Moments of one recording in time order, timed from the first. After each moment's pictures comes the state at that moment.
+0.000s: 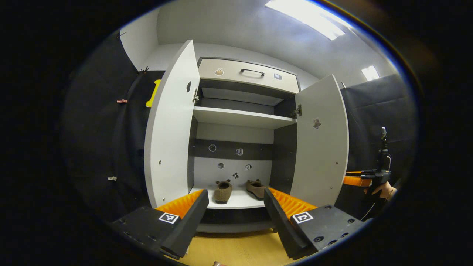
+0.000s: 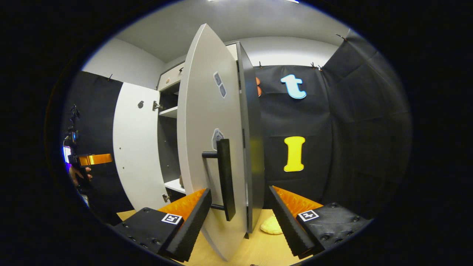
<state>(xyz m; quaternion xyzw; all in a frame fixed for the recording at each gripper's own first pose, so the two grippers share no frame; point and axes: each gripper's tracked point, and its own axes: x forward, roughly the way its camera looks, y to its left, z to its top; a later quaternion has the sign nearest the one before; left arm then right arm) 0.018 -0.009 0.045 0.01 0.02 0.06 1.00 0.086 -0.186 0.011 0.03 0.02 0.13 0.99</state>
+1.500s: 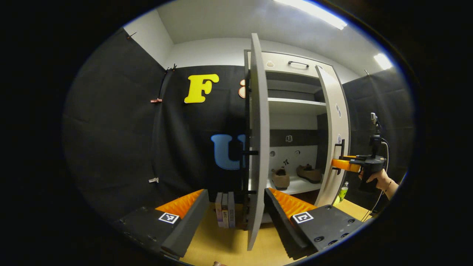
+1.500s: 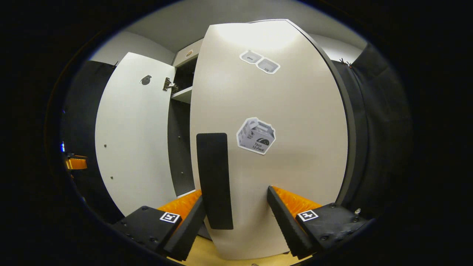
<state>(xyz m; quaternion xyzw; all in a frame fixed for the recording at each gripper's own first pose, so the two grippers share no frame) -0.046 0.195 0.041 0.04 0.06 0.16 0.98 0.225 0.015 -0.018 0.03 0.01 0.13 0.99</state>
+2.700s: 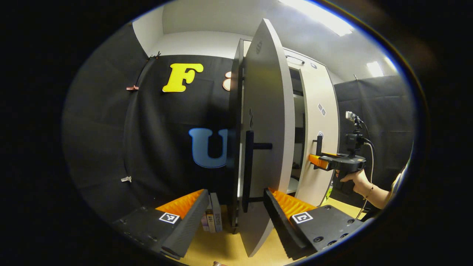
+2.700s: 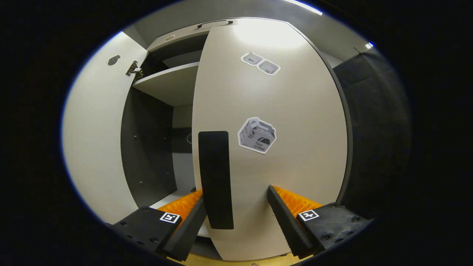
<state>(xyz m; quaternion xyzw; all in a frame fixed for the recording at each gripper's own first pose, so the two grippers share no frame) -0.003 0.196 0.016 0.02 0.08 0.05 1.00 0.234 0.017 -0.026 0.01 0.01 -0.03 1.00</state>
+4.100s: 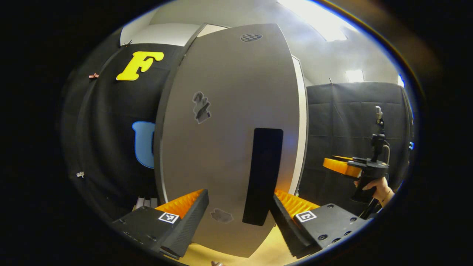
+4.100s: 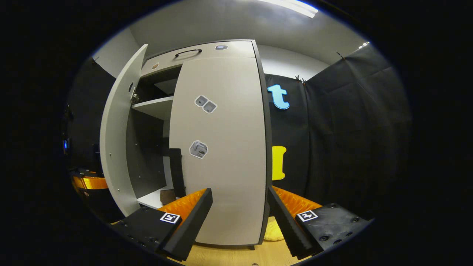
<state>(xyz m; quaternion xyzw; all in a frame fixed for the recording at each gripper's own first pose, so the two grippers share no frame) 0.129 0.053 -0.018 -0.01 0.08 -0.10 0.99 0.090 -0.111 0.026 -0.01 -0.02 -0.06 1.00</state>
